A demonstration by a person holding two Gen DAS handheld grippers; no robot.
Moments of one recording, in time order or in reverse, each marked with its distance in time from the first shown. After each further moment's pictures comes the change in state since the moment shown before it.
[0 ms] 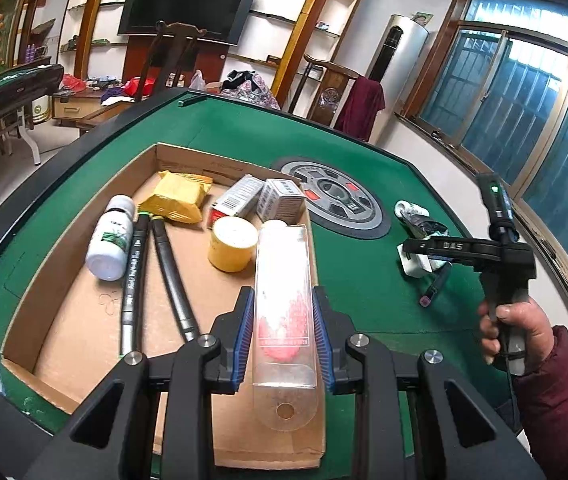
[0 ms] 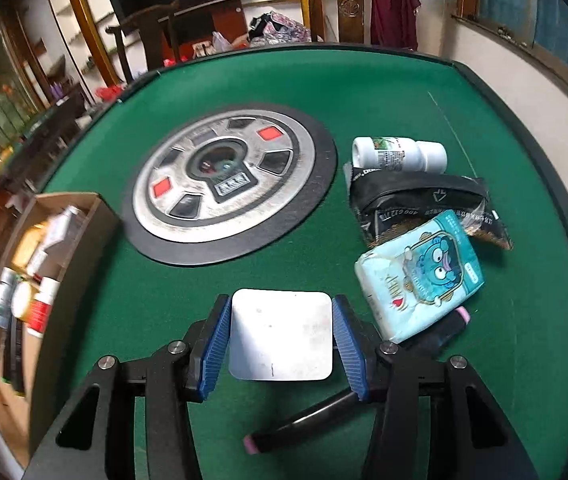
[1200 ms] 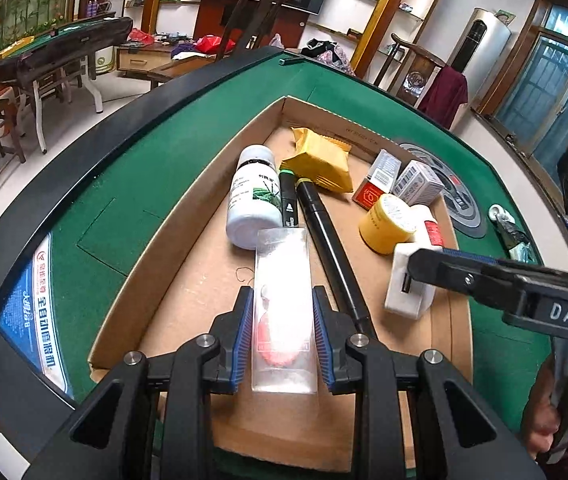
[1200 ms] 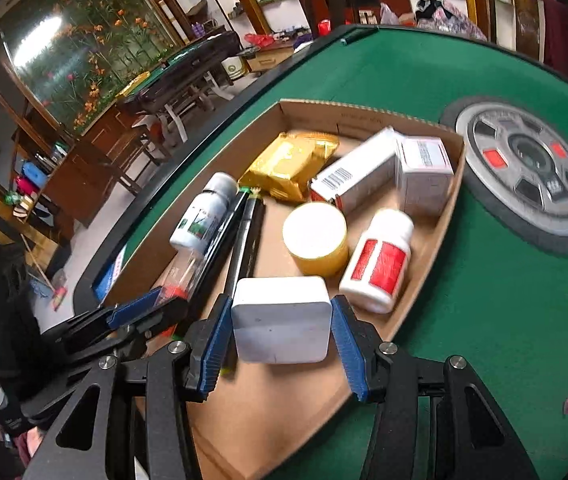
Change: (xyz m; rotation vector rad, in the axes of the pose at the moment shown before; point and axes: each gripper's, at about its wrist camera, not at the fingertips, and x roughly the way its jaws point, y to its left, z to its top) left arm 0.011 0.087 -0.004 -0.157 0.118 0.212; right arm 0.019 0.219 -0.037 -0.309 0.129 0.389
